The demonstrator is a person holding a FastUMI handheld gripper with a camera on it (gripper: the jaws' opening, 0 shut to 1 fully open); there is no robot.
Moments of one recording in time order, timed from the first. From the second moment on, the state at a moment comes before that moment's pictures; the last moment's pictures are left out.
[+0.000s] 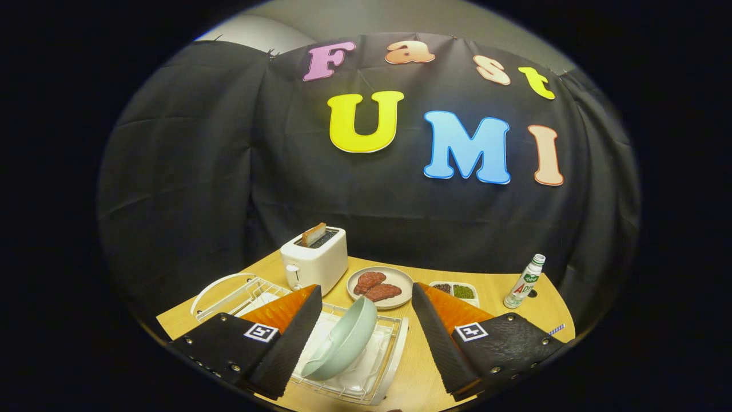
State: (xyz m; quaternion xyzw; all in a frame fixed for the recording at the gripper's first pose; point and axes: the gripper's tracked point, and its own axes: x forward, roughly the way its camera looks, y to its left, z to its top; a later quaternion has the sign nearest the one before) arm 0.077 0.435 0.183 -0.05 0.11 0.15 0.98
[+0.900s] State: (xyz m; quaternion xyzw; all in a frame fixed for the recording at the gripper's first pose) arm 0.115 0.446 0.038 0.01 0.41 0.11 0.91
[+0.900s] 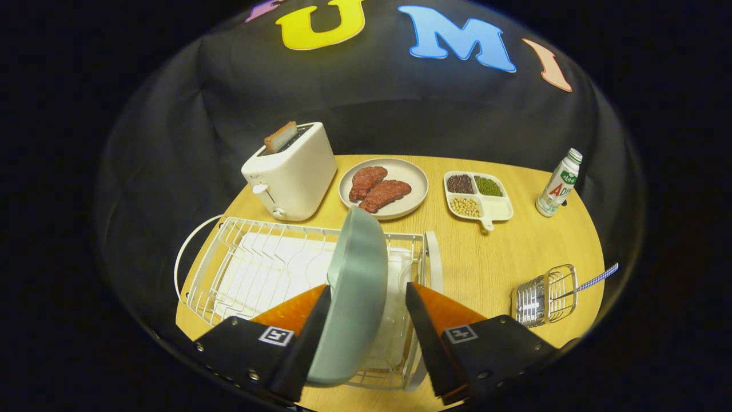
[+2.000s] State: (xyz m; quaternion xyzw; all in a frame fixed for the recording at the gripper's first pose) arm 0.114 0.444 0.046 -0.04 0.49 0.06 0.87
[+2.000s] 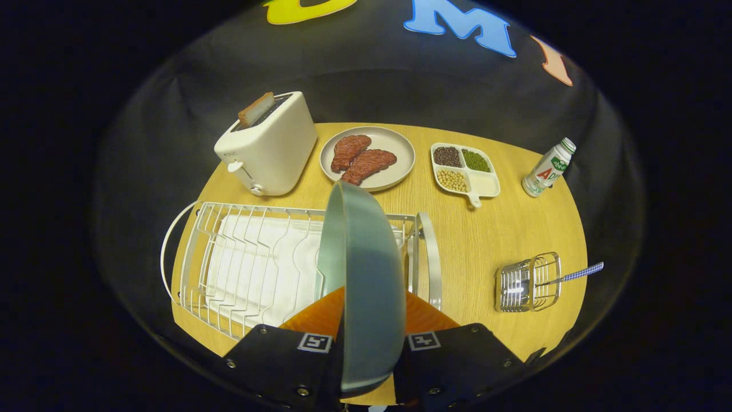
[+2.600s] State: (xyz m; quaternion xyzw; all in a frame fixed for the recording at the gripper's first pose) arm 0.127 0.444 0.062 -0.09 0.48 0.06 0.87
